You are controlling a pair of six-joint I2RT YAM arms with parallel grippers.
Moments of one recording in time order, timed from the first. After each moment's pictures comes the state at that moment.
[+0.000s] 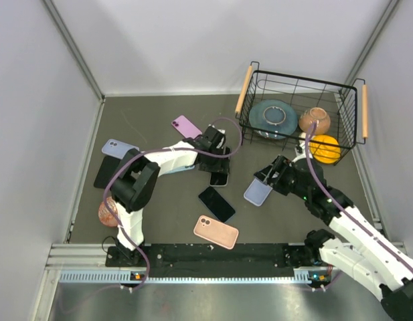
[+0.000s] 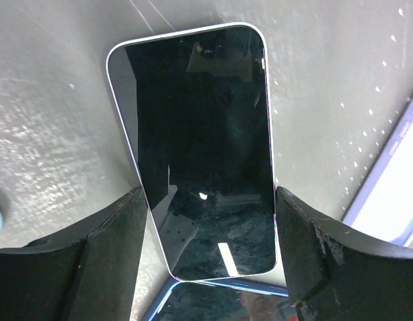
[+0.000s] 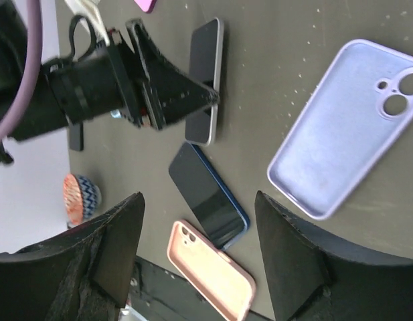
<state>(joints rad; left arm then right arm) -0.68 1.95 1.33 -0.41 0.05 -0.48 0.54 0.69 0.59 -0.42 -0.02 0.91</state>
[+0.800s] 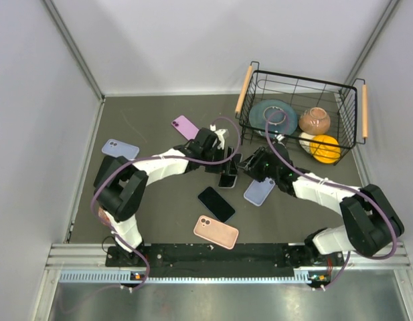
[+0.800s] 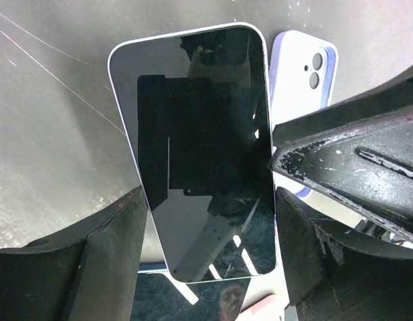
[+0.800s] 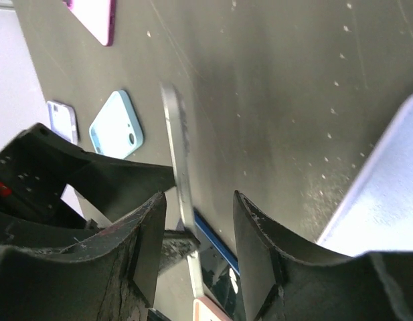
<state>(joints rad) -0.68 1.79 1.14 -0.14 0.33 -0.50 0.52 1.36 0.61 0.12 -0.06 1.12</state>
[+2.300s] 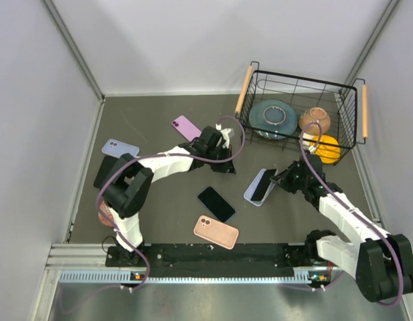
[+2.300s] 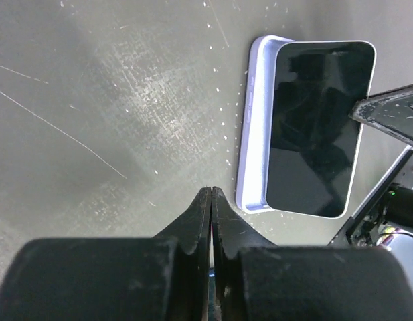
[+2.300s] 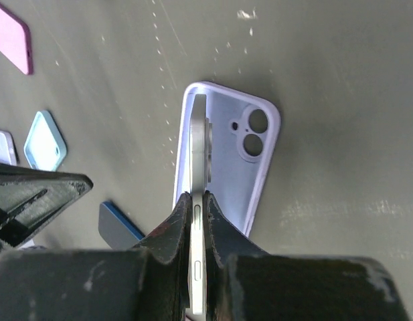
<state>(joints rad) -0.69 1.83 1.20 -0.14 0.38 -0.51 0.21 1.01 0.46 -0.18 -0.14 0.89</state>
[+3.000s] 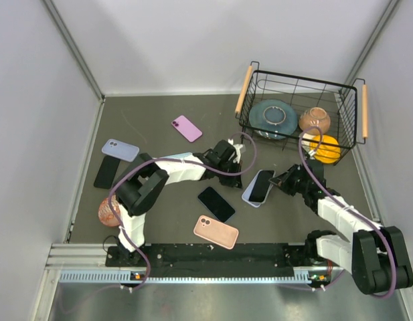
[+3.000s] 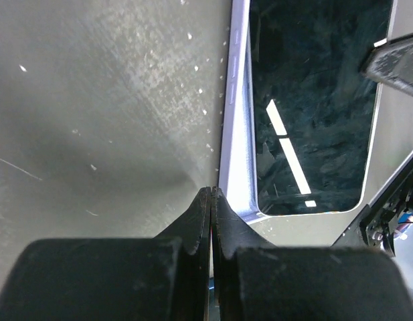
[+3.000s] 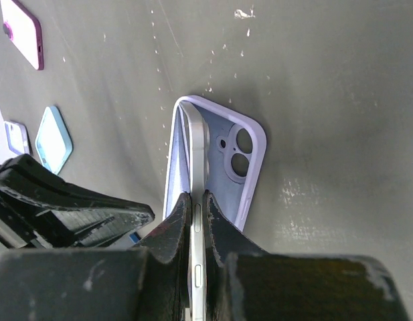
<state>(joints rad) -0.81 1.93 1.19 -0.12 0.36 -0.55 0.15 1.05 0.33 0.03 -0.25 0.88</state>
